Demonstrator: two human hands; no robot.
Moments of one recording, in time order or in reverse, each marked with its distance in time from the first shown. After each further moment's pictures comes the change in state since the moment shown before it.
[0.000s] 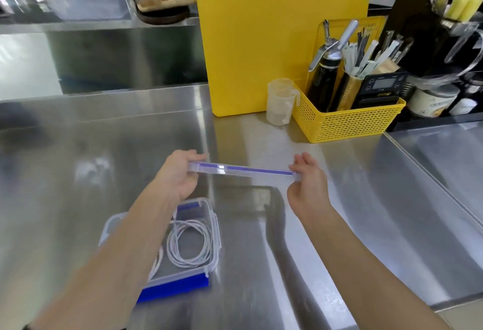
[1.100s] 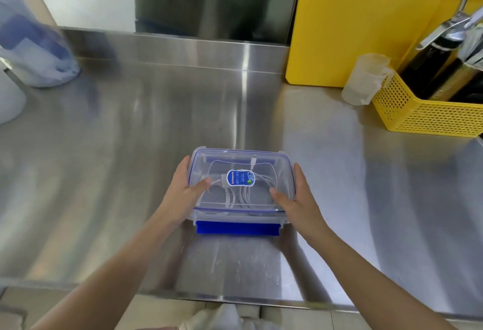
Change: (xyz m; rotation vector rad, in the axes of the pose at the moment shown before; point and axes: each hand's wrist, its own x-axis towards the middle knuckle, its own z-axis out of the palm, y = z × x) left_hand -0.050 -0.063 -0.202 0.613 0.092 0.390; right_hand -0.077 0.139 0.030 -1.038 -0.475 -0.096
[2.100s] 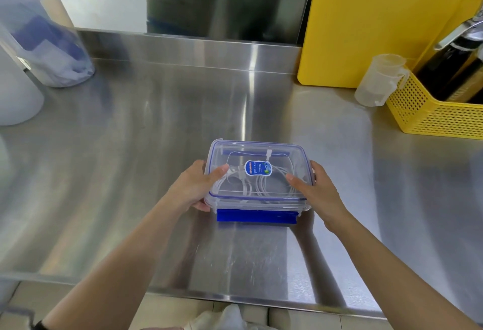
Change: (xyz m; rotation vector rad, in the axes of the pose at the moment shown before) left_hand 0.034 0.003 -0.018 0.289 -0.185 -0.295; right_hand 0.024 -0.015 -0.006 -0.028 0.105 0.093
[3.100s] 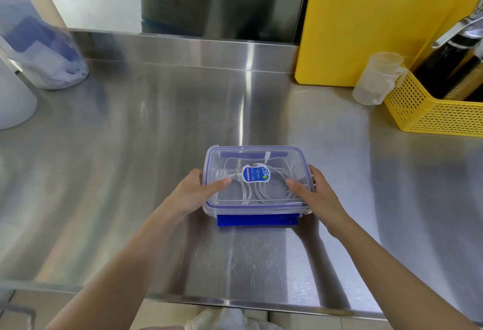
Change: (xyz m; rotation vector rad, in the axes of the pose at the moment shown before) left_hand -0.001 -0.011 0.005 -0.103 0.042 -0.023; right_hand 0.003 0.013 -0.002 0.026 -0.070 0.008
